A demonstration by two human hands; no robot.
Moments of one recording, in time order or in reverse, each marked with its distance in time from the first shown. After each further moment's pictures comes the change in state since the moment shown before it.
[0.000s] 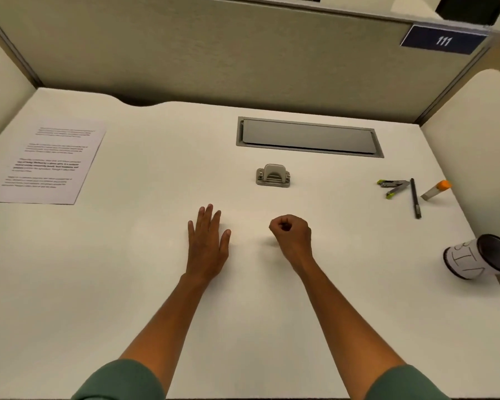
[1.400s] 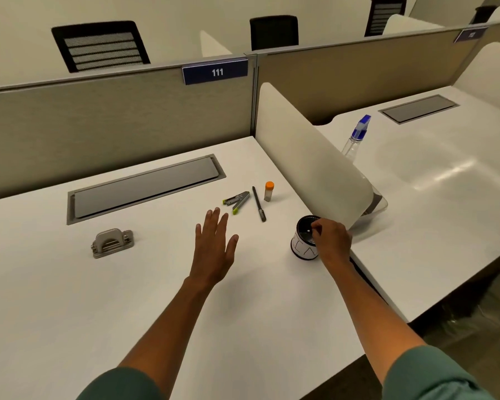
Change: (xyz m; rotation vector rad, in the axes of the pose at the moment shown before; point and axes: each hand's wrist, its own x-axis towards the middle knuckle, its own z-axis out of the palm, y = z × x) left_hand 0.046 0.334 0.168 0.025 -0.236 0.487; right_hand 0.062 0.139 -0.408 -0.624 0.596 0.061
